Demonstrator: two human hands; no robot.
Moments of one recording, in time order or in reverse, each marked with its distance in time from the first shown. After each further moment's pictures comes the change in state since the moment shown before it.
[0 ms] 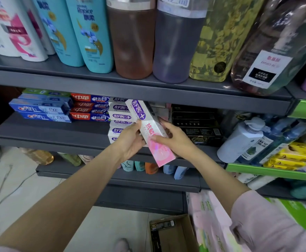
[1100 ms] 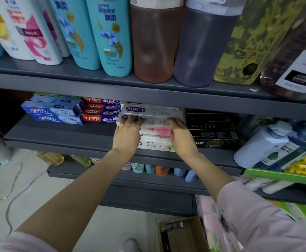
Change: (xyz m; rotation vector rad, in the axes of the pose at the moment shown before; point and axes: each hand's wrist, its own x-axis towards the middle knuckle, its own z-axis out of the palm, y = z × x) left_hand 0.019 0.024 -0.053 1.998 0.460 0.460; right_hand 0.059 0.023 0.034 -0.727 0.335 -0.182
